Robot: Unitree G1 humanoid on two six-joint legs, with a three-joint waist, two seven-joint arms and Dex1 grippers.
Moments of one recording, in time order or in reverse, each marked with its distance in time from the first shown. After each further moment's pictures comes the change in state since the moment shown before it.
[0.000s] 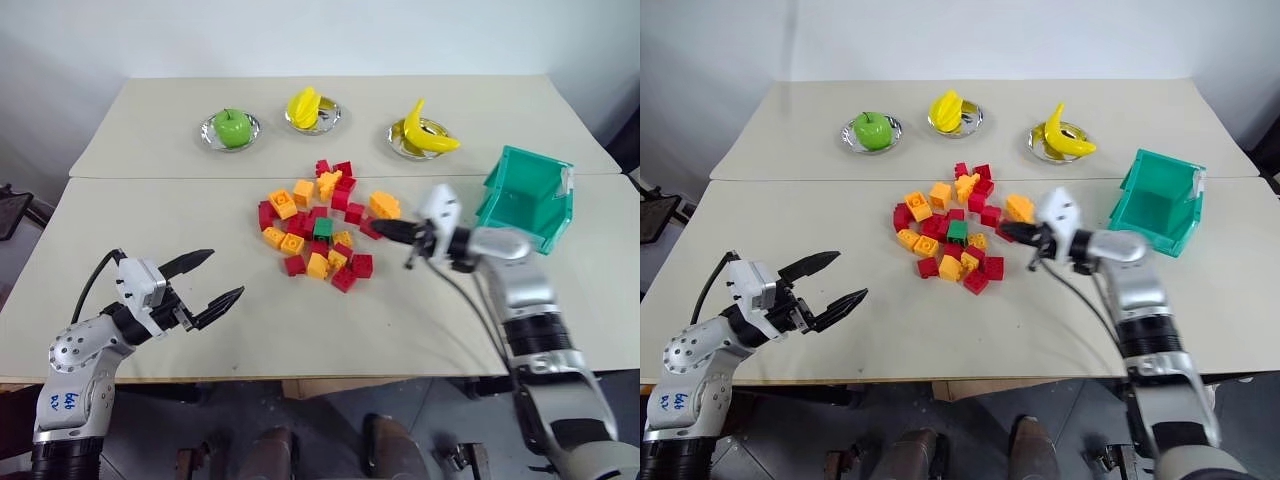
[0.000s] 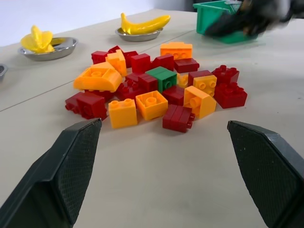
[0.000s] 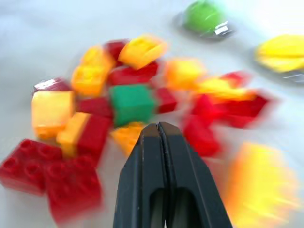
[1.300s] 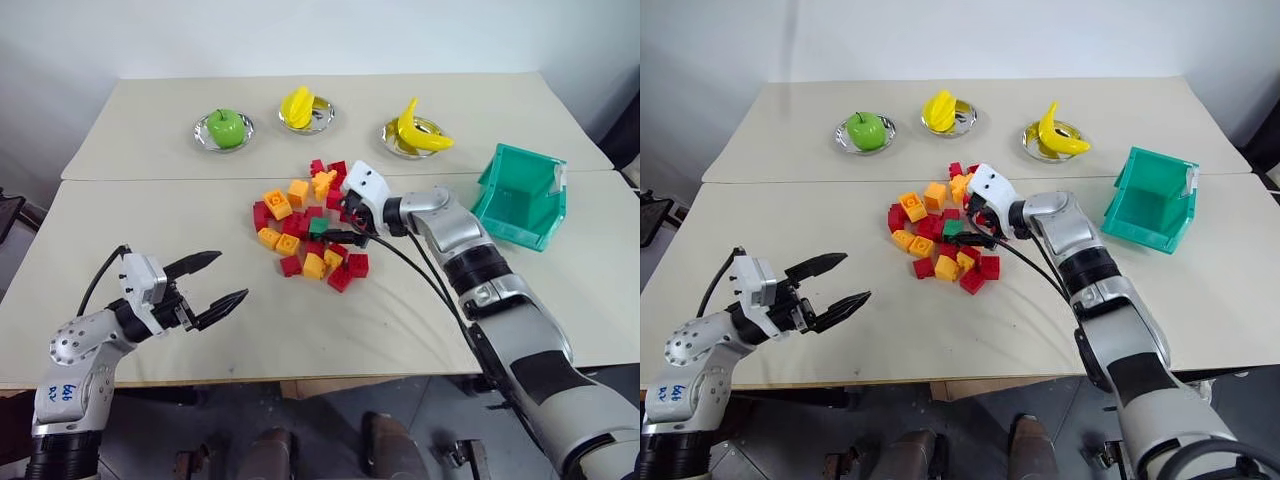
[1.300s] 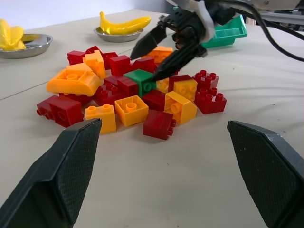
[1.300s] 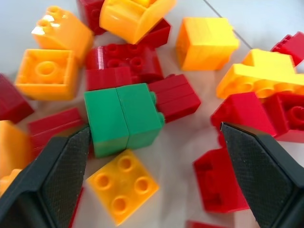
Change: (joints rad) left arm -0.014 0.015 -0.009 -0.009 -0.047 0.072 -0.048; right arm -0.544 0.313 0.330 0.596 -0.255 0.181 -0.143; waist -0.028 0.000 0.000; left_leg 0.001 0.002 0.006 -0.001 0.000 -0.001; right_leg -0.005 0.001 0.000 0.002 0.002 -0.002
